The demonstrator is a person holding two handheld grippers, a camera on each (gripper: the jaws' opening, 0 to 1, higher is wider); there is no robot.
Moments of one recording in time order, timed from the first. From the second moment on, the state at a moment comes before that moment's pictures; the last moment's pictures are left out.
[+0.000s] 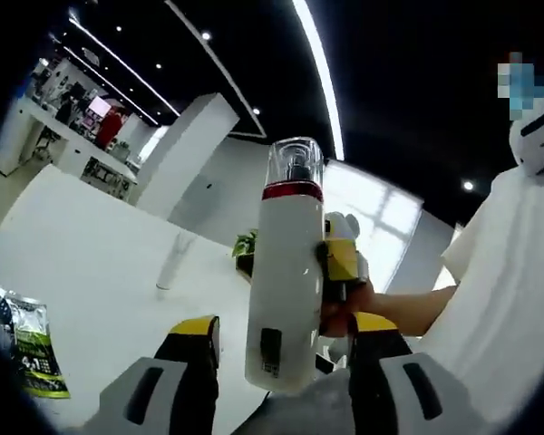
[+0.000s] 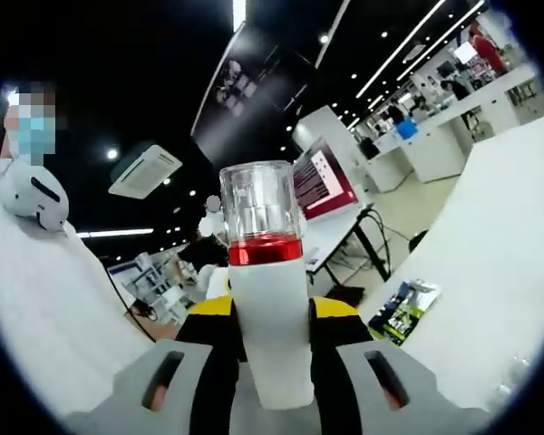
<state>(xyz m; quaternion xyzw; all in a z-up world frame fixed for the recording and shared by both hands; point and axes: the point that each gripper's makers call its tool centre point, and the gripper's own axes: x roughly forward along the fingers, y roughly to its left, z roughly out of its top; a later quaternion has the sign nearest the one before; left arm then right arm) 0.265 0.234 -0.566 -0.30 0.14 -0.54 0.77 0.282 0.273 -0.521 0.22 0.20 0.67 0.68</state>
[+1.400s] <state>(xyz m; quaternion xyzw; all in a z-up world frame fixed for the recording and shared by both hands) 0.296 0.269 -0.574 -0.15 0.15 -0.45 0.87 0.302 0.316 -0.527 0.07 0.17 0.62 0.77</state>
